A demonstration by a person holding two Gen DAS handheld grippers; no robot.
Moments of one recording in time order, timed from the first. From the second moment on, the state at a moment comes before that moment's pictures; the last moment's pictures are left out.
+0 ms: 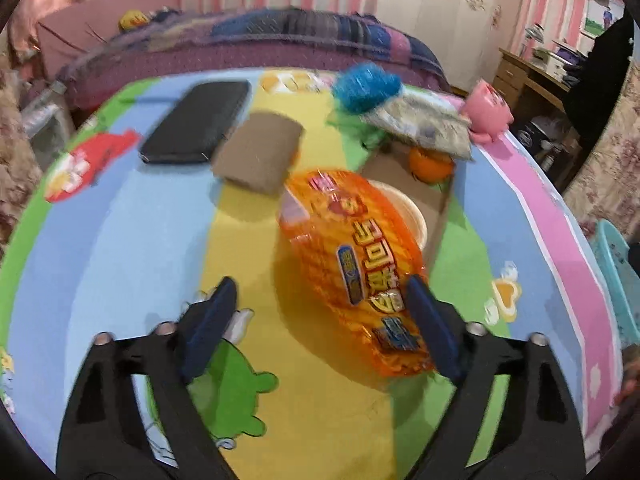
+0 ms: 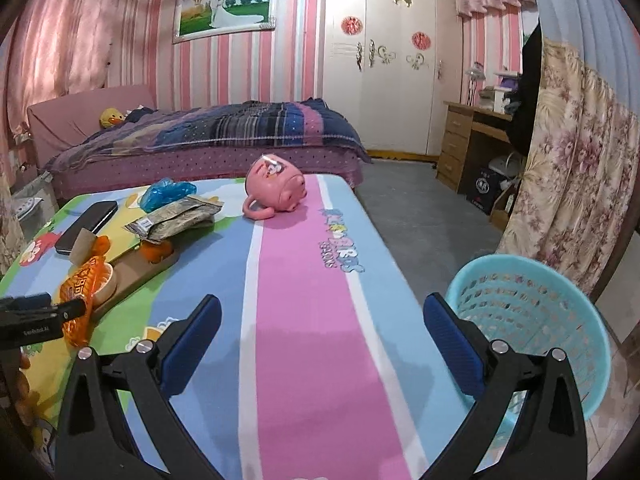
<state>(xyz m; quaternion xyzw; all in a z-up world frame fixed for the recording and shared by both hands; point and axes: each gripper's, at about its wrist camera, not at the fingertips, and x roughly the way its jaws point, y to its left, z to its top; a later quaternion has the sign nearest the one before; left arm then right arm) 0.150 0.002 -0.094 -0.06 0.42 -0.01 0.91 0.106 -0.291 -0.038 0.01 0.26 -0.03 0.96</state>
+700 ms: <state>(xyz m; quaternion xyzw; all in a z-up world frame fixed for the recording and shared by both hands) 0.126 0.015 -0.062 -0.05 0.38 -0.06 0.92 0.126 -0.239 -0.047 -0.03 0.29 0.00 0.96</state>
